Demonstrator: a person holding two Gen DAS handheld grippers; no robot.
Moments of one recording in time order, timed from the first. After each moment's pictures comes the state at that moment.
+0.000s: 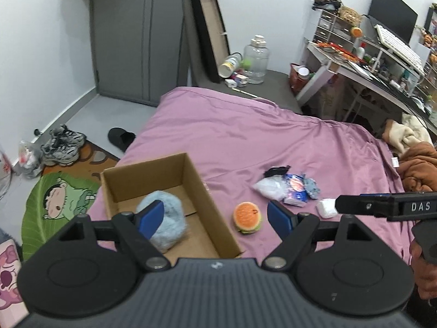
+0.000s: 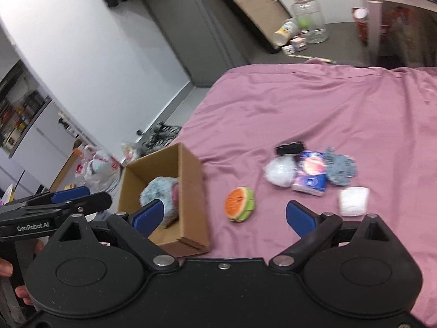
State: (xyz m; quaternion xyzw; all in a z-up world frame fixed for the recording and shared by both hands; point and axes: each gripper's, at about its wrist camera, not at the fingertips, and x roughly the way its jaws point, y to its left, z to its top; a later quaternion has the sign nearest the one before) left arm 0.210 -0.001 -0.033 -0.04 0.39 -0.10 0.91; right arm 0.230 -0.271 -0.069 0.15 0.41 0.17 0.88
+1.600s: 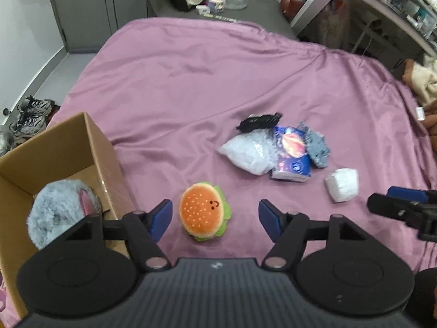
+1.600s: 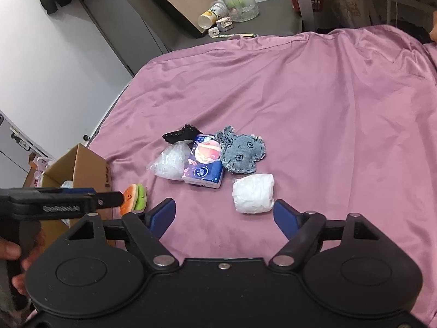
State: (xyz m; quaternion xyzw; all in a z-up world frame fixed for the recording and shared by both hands) left arm 0.321 -0.114 -0.151 0.02 0.52 -0.10 0.85; right arm 0.270 -0.359 -0.158 0.16 0.45 0.09 0.87
